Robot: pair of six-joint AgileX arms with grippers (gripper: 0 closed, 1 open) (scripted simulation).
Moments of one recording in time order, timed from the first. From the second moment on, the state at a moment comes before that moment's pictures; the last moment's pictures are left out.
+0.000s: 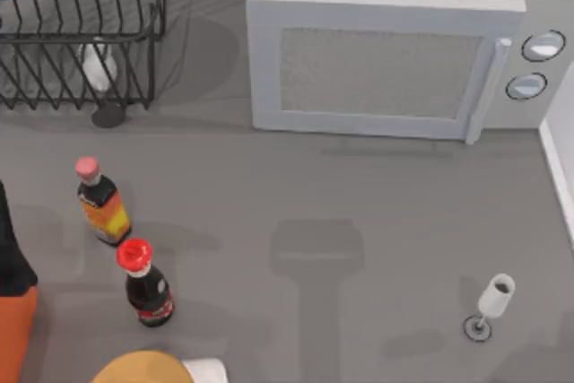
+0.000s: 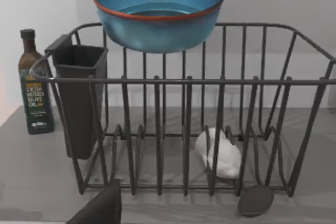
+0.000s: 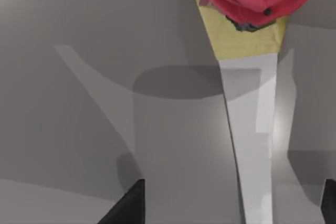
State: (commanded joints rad) left arm 0.00 0.00 0.00 0.00 0.00 0.00; right arm -0.44 1.70 0.72 -0.59 -0.01 -1.89
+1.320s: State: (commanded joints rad) left arm 0.00 0.00 0.00 0.00 0.00 0.00; right arm -0.44 1.46 1.03 -1.13 0.02 -1.86
